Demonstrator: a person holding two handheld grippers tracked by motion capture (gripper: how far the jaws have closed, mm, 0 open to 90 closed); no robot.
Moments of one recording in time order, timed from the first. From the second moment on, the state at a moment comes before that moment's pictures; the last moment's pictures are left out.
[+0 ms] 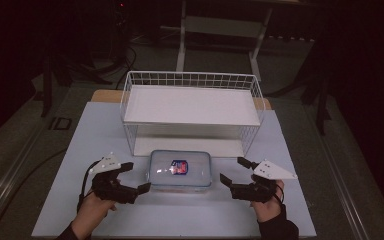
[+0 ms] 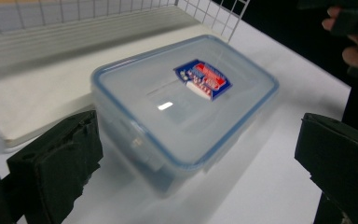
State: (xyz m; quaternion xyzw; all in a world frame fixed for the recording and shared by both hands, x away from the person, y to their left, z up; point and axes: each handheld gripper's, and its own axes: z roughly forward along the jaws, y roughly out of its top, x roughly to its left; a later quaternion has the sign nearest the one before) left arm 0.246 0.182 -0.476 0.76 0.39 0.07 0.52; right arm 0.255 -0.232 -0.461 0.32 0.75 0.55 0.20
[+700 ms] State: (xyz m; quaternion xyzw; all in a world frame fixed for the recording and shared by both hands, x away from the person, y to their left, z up) left arm 0.300 0.186 -0.503 0.69 0.51 -0.09 0.51; right arm 0.252 -0.229 -0.462 0.29 0.75 0.55 0.21
